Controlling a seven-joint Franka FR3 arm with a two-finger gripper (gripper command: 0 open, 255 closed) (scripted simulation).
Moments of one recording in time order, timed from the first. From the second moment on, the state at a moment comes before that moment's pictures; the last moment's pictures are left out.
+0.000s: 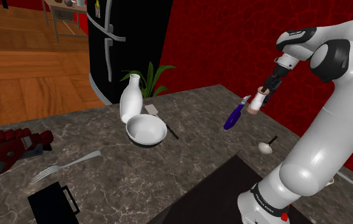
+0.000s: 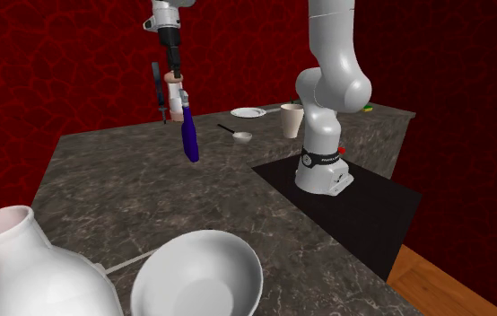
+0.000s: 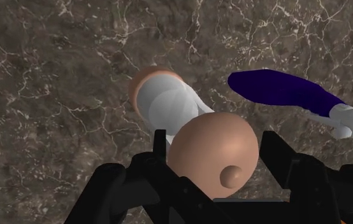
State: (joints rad) arm -0.15 0.18 -0.95 -1.74 0.24 1.70 -0.99
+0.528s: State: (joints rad) arm -0.15 0.20 -0.94 -1.83 0.26 1.80 -1.02
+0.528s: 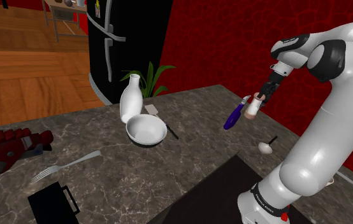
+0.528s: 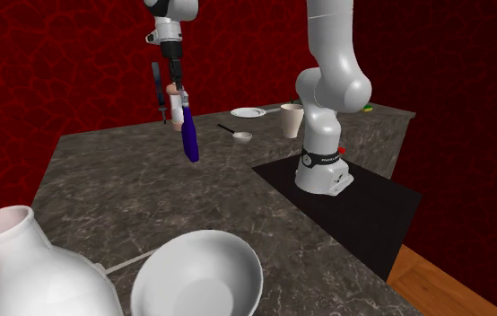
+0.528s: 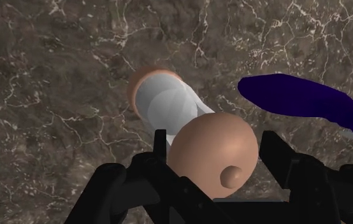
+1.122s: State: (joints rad) arm -0.16 0.25 -0.92 -1.89 0.31 1.89 -1.06
